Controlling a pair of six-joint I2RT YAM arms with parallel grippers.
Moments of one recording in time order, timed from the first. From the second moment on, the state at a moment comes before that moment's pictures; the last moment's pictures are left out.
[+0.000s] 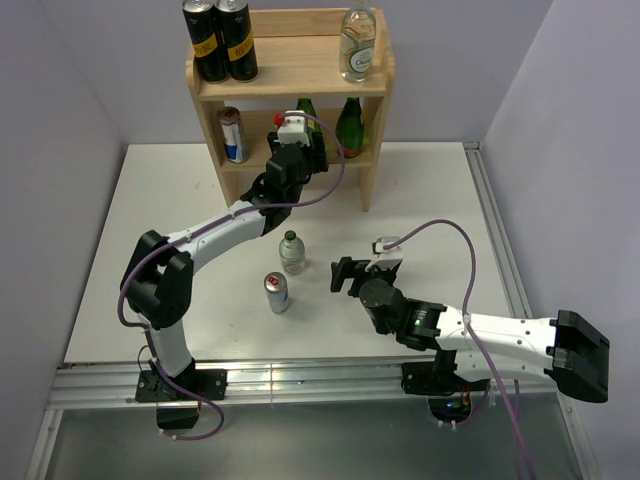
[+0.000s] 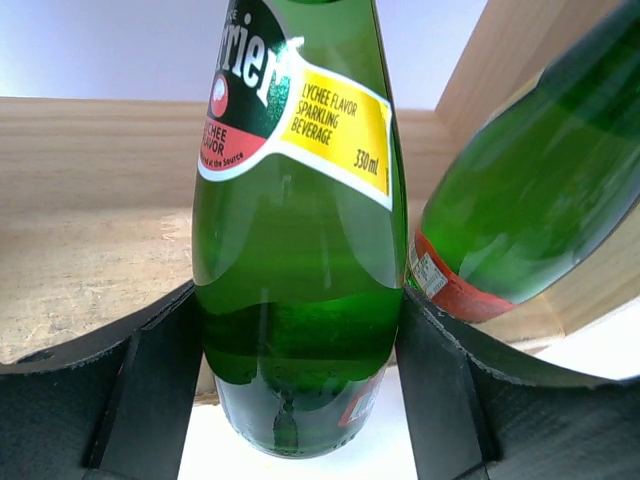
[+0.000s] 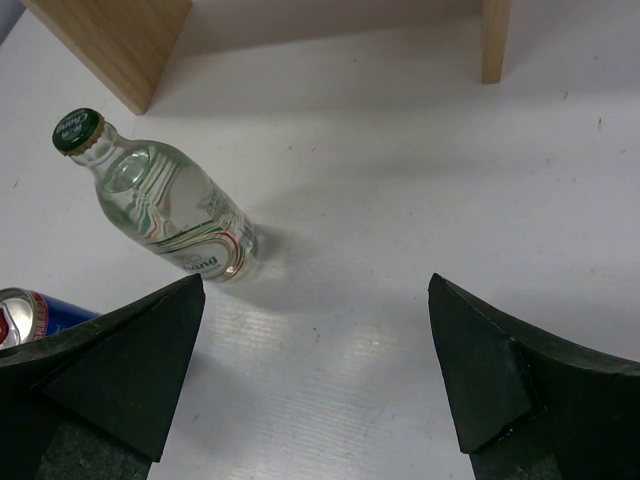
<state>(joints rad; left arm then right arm) -0.68 1.82 1.43 0.34 -0.47 -0.23 1.13 0.97 0.43 0.18 0.88 0.58</state>
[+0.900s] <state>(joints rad) -0.75 1.83 1.28 0.67 -0.58 -0.22 1.13 1.01 0.43 0.18 0.87 0.58</state>
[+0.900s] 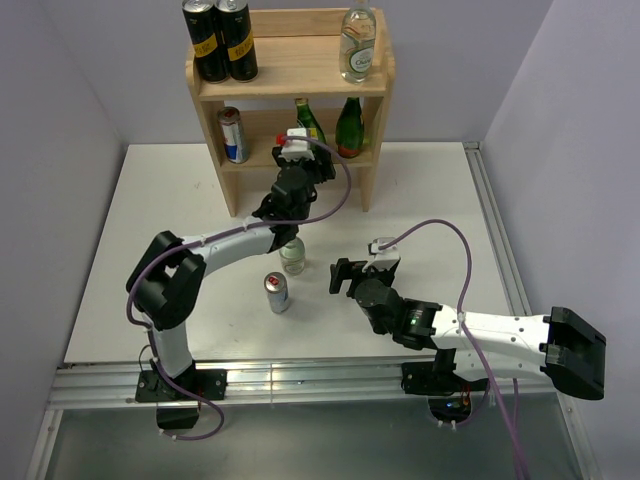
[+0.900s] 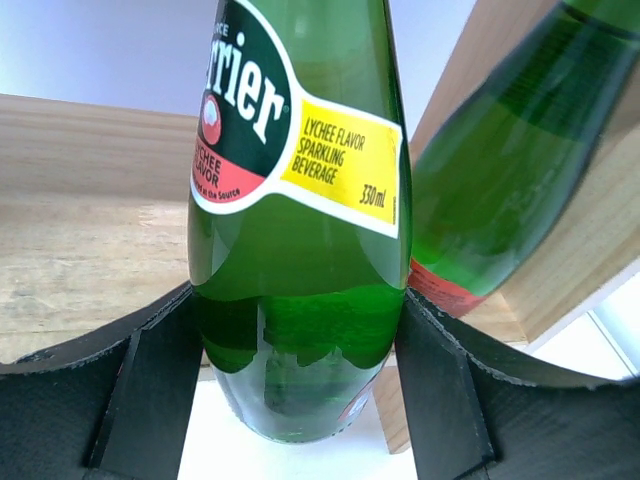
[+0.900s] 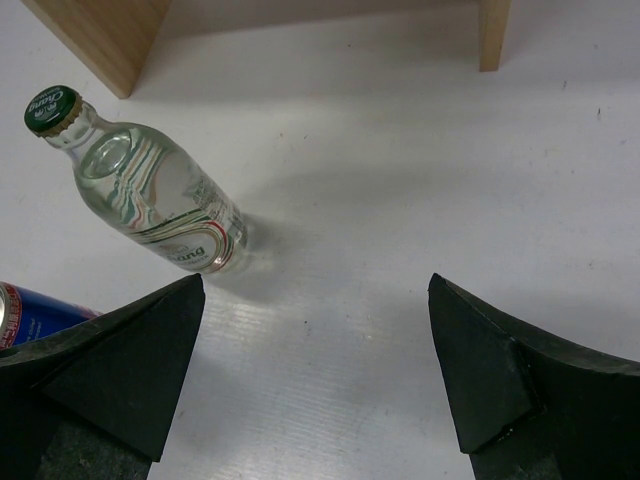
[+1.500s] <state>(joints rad) -0.78 2.00 1.44 0.74 -0.62 -0.12 1.13 0.98 0.42 0.18 0.87 0.58</state>
